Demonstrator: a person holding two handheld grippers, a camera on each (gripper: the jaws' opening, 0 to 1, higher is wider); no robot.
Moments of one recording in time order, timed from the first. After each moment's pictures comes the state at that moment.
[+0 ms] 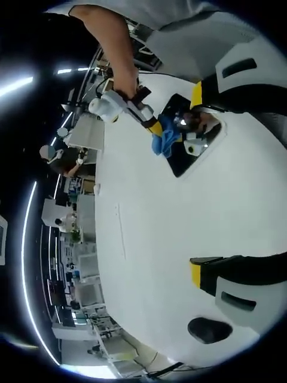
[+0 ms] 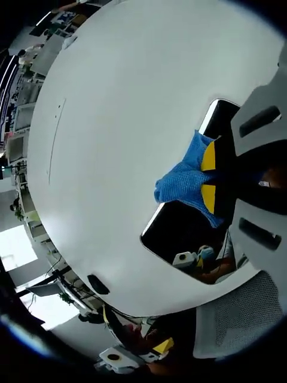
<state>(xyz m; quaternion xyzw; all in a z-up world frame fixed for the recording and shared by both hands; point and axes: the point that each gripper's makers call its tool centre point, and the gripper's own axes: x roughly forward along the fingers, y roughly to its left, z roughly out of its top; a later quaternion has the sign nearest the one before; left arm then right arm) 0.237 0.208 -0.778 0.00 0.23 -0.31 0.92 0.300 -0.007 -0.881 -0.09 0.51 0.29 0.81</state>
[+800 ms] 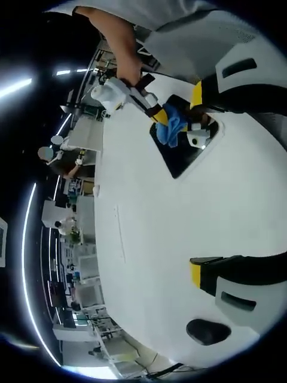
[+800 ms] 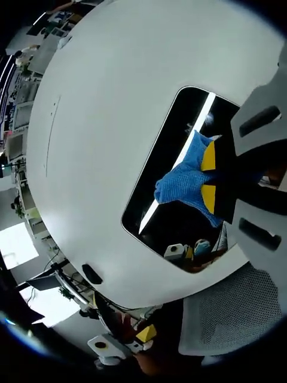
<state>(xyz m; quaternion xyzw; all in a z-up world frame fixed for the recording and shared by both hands) 0.233 0.208 -0.783 0.00 0.23 -0.32 0.92 0.258 -0.011 -0.881 -0.08 0.51 0.30 0.80</state>
